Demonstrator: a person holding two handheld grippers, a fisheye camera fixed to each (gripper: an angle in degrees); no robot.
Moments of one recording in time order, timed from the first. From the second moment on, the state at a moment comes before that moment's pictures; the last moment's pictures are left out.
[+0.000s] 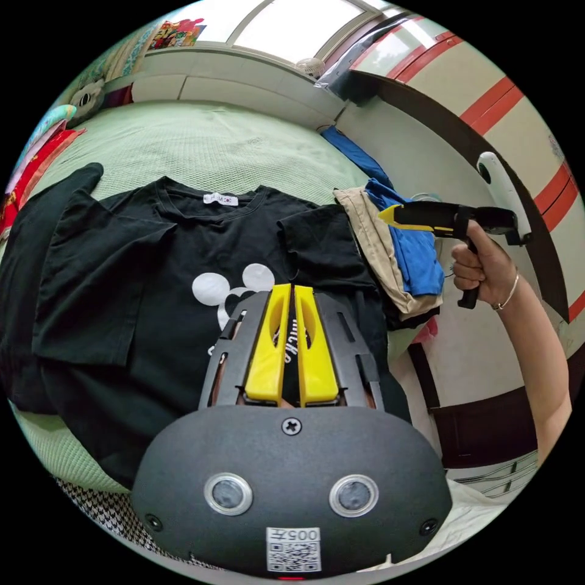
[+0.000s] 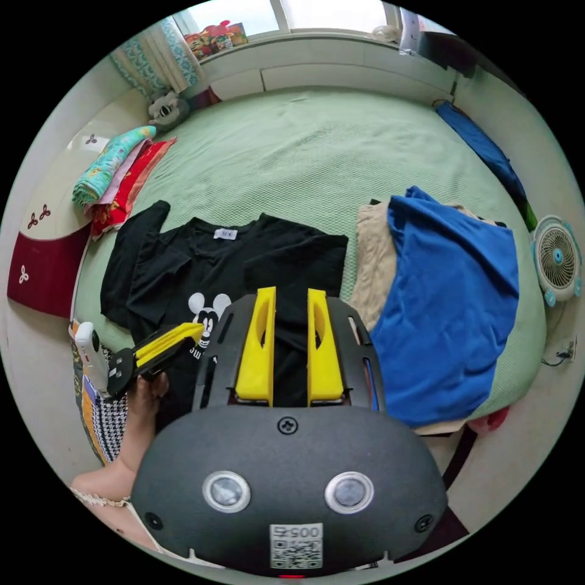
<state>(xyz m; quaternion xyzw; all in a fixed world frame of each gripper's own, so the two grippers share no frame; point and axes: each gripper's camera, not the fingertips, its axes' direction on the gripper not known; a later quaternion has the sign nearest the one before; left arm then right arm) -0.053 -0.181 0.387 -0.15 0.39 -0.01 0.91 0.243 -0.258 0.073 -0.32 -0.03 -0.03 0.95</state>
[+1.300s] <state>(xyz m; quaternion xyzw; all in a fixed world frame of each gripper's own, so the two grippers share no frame) 0.052 -0.202 0.455 -0.21 0.44 0.10 0.87 0.110 -0.365 0.190 -0.45 0.09 -0.06 0.89</state>
